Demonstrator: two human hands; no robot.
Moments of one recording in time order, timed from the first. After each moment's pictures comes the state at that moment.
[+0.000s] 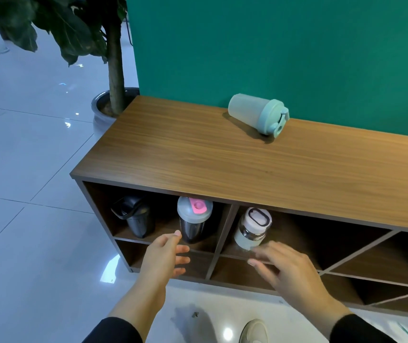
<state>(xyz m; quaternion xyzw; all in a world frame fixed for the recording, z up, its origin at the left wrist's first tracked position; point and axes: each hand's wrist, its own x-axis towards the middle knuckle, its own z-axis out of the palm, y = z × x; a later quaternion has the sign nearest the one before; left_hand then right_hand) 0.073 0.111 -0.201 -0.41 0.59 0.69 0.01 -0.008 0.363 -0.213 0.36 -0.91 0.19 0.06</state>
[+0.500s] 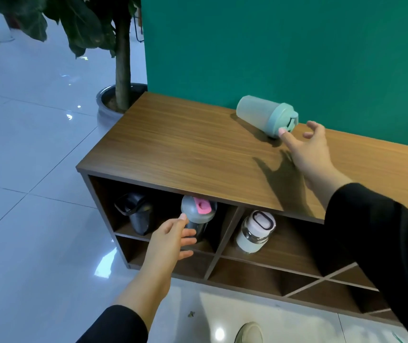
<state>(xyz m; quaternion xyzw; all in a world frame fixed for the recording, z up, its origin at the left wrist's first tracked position) 0.056 0.106 -0.195 -0.36 0.56 0.74 -0.04 -0.188 0.296 -0.084 0.02 -0.87 0.49 0.08</state>
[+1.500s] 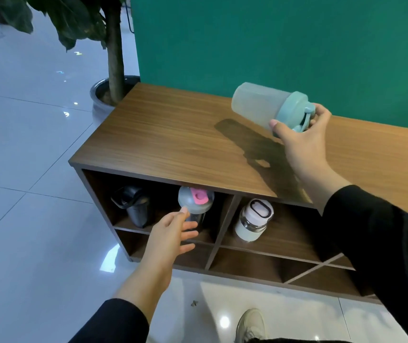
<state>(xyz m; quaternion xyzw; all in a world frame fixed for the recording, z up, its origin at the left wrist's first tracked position) 0.060 0.109 -0.197 -0.36 0.57 0.74 -0.02 -0.161 0.286 -0.095 0.10 -0.76 0.62 0.15</state>
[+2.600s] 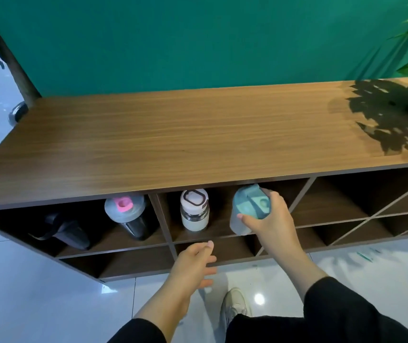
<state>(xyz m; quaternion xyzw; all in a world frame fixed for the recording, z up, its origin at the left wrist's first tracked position) 0.034 0.271 -0.213 -0.31 0.65 0.65 0.24 -0.048 0.452 -0.219 -0.04 -0.88 0.47 0.02</state>
